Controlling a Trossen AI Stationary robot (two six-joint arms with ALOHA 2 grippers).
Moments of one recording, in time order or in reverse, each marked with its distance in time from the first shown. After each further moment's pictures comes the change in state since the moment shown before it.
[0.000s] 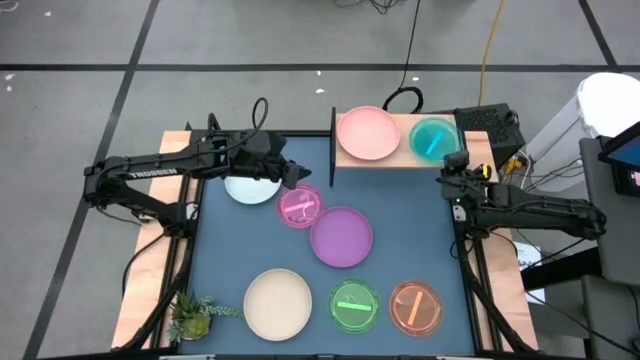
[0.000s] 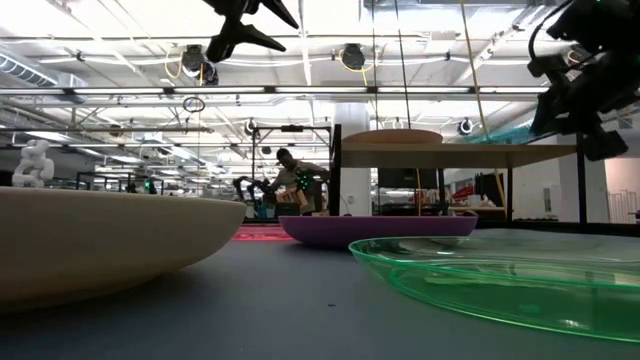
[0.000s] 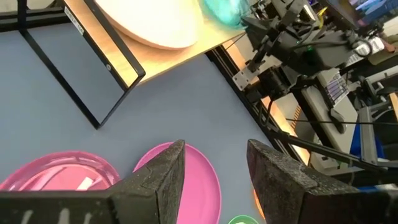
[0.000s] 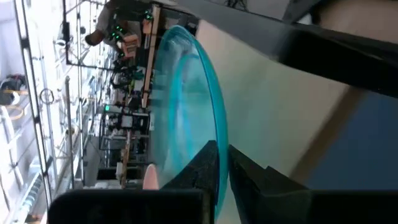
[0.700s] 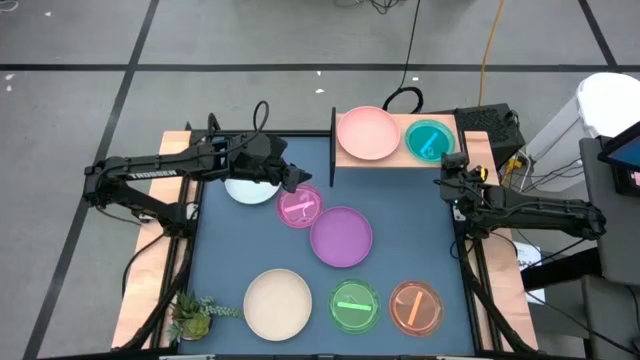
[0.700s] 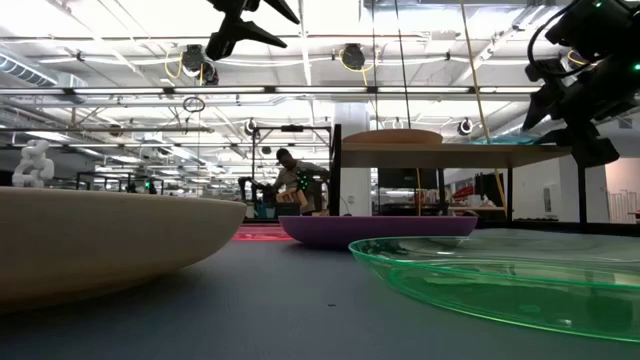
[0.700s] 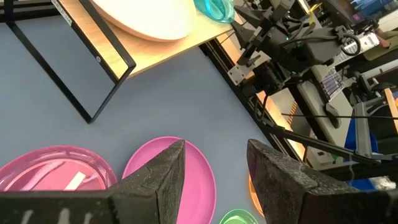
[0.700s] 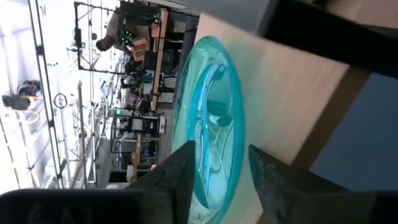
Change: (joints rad) left arm -0.025 0.000 0.000 0.001 0.000 -0.010; right arm 0.000 0.000 -0.065 0.152 0.028 -0.068
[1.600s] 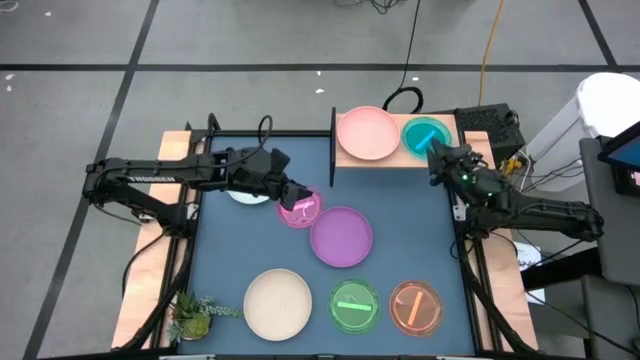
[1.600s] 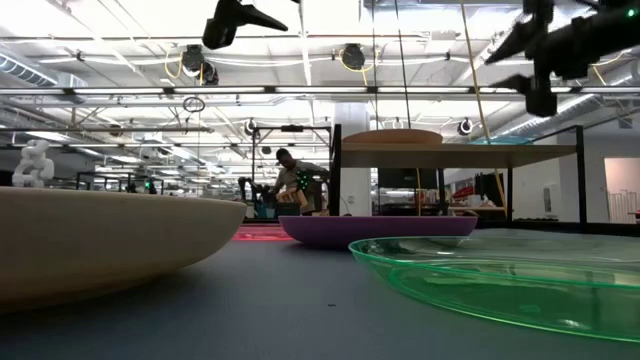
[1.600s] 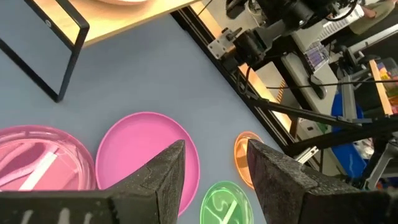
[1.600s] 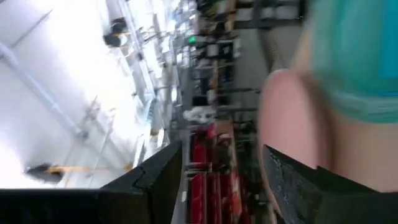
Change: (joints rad) left arm -0.108 0.000 0.000 -0.005 0.000 -0.007; right arm 0.005 -0.065 0.009 0.697 -0.286 -0.483
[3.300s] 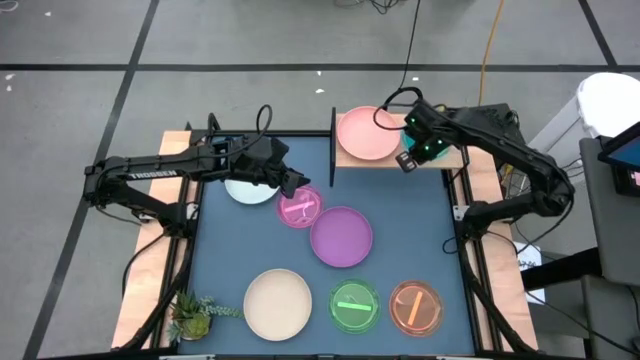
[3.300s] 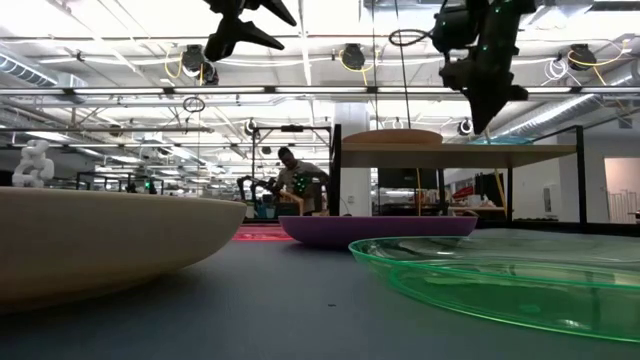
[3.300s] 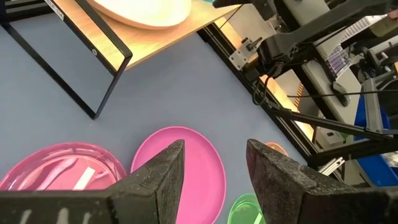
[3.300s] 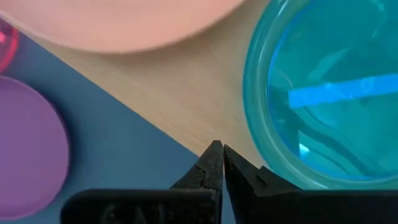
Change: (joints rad) left arm 0.103 0.000 0.000 -0.029 0.027 0.090; right arm -0.539 0.945 0.911 -1.330 -0.827 -1.292
